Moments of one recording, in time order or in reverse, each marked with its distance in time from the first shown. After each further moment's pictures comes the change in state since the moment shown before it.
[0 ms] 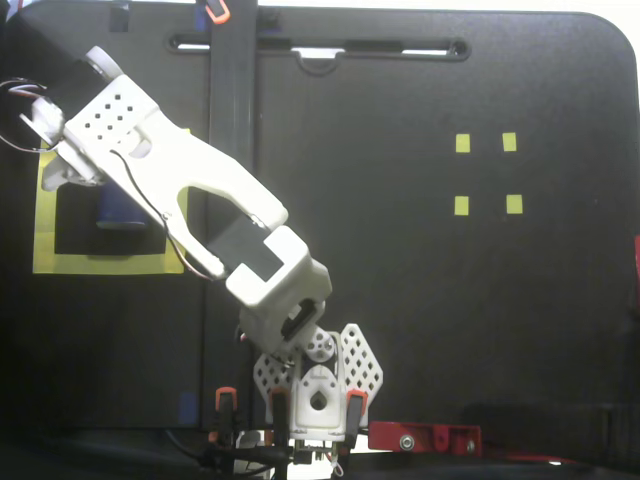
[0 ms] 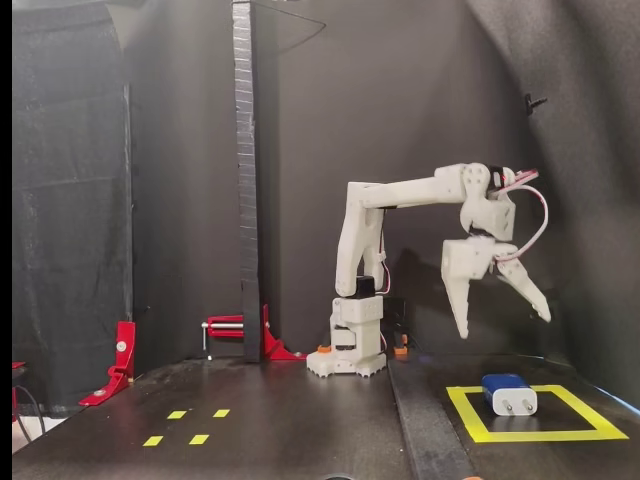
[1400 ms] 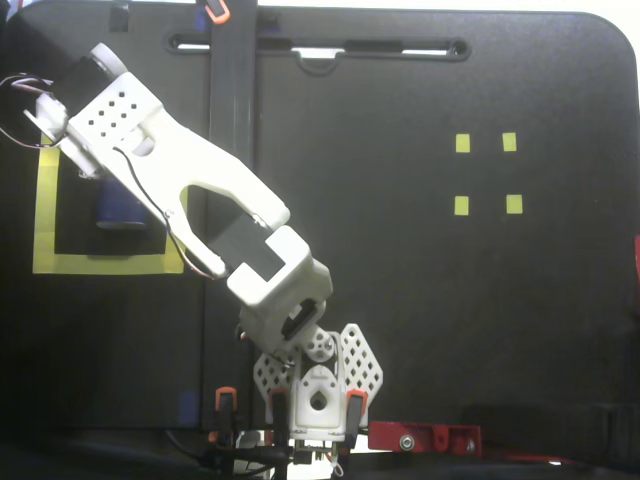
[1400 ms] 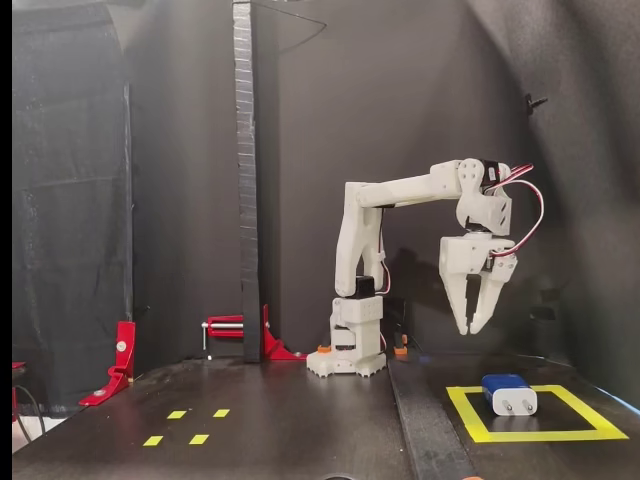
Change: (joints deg) arm 0.9 0.1 0.0 -1.6 1.1
